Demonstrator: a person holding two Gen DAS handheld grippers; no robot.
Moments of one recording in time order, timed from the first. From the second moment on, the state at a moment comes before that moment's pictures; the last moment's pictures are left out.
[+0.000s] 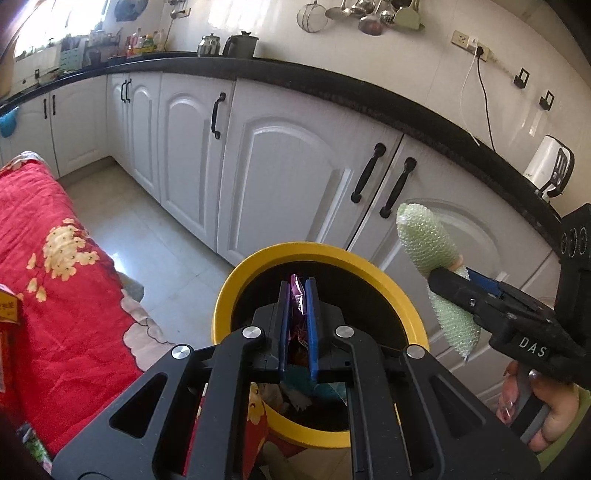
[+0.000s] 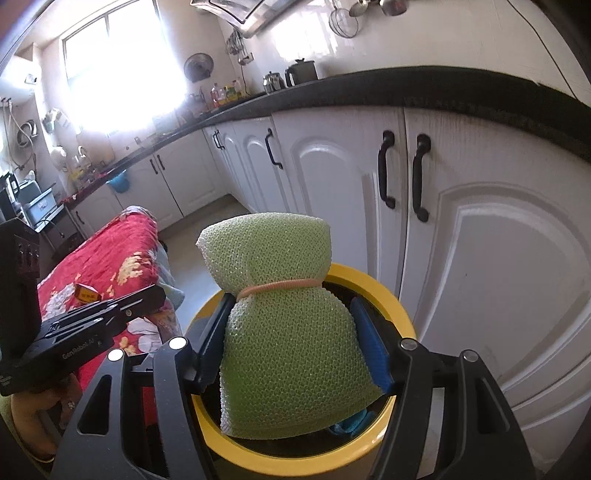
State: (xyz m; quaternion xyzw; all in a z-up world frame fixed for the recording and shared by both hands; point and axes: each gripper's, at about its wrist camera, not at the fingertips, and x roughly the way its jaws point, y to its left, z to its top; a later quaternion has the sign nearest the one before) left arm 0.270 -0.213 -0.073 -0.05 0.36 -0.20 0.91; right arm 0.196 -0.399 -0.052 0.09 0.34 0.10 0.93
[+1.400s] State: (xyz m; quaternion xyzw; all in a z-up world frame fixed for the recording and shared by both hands) left arm 0.242 -0.162 -0.054 -0.09 0.34 -0.16 0.92; right arm 0.160 -0.390 -0.016 0.10 0.28 0.07 0.95
